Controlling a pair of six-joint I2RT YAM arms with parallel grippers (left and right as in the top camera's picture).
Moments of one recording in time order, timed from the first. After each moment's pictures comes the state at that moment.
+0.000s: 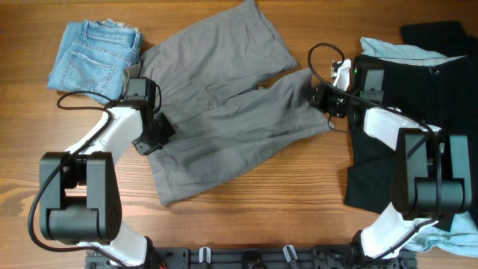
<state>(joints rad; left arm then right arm) -0.04 1.77 0.98 -0.68 0.02 -0.61 -0.03 1.89 0.92 0.05 -0.69 0.46</state>
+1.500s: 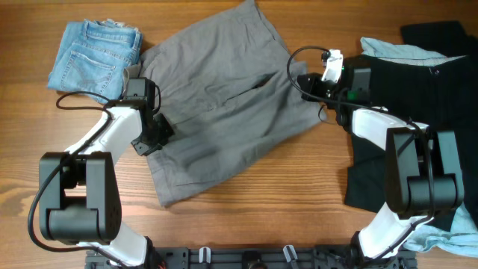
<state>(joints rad) -0.03 1.77 0.98 -0.70 0.02 -0.61 0.05 1.90 0.92 0.33 -0.50 0.36</state>
